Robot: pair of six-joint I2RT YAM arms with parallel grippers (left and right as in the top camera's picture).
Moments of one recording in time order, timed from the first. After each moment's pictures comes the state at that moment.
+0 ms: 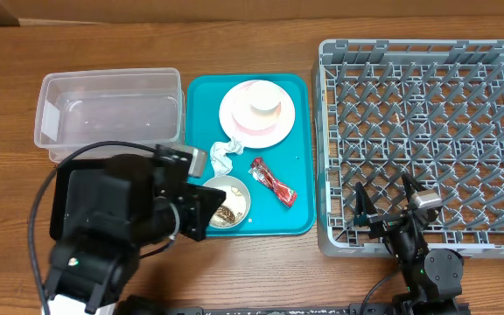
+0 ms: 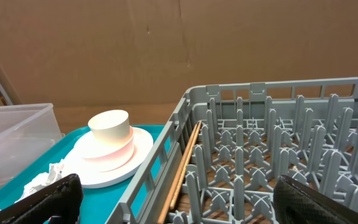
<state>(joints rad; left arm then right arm) -0.37 0.88 1.03 -0.94 0.44 -0.32 0.14 0.01 0.02 -0.03 -0.10 0.15</state>
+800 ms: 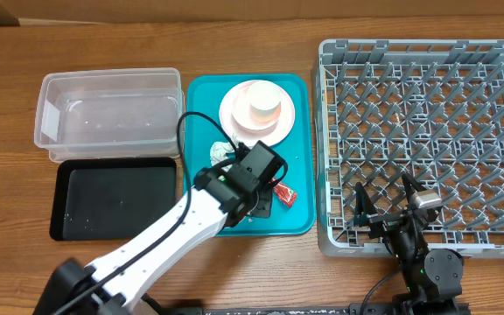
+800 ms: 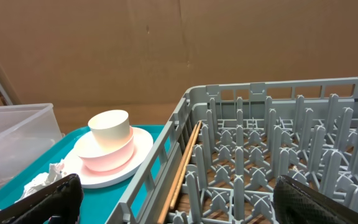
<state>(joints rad) -0.73 1.51 1.03 -0.78 -0.07 -0.59 0.14 0.01 0.02 -0.03 -0.10 0.15</state>
